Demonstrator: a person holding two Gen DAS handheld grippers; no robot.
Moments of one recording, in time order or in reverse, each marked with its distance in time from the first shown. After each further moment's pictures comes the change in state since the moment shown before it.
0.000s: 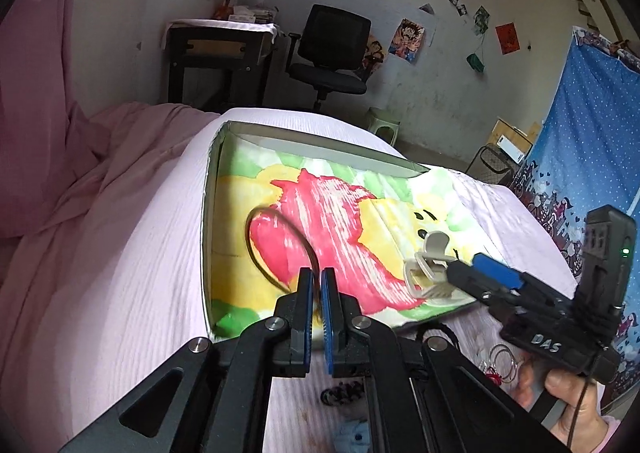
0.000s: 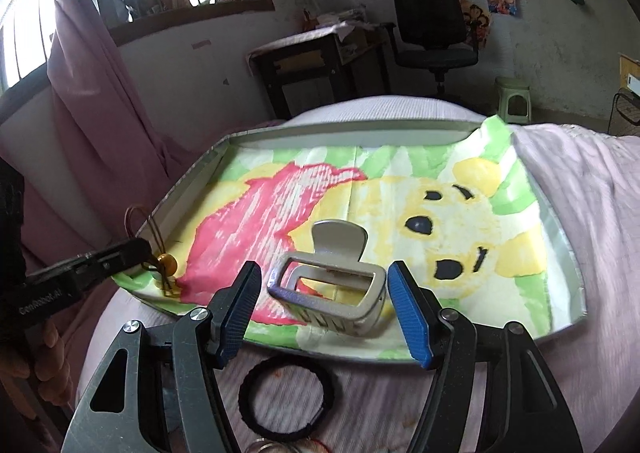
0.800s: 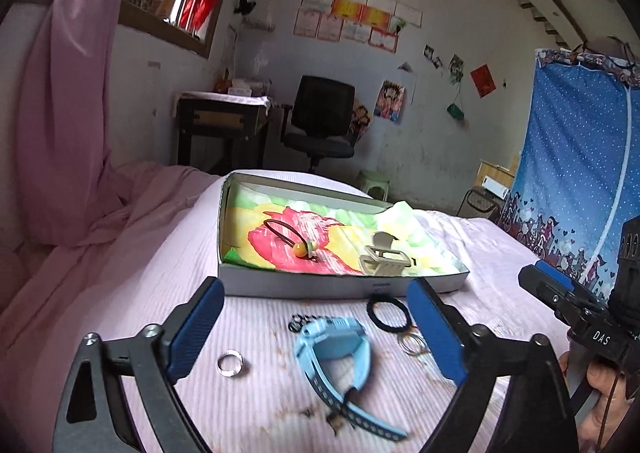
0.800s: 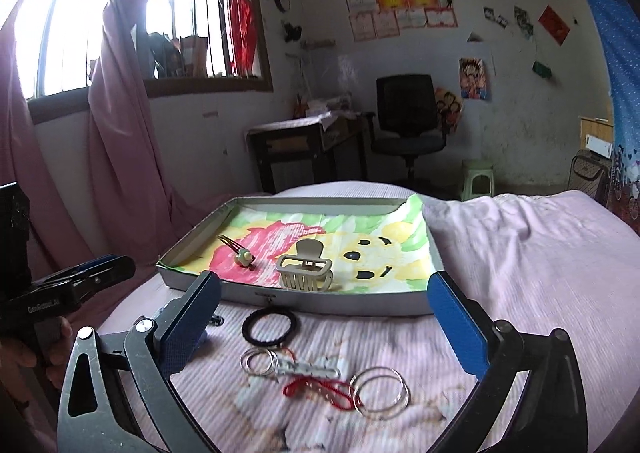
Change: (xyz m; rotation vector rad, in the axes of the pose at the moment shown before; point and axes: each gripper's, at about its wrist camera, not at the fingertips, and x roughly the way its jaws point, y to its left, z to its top) left arm -0.095 -0.033 -0.075 0.056 -0.292 0.013; right arm -0.156 -0.013 -0.054 -0.077 -0.318 -0.095
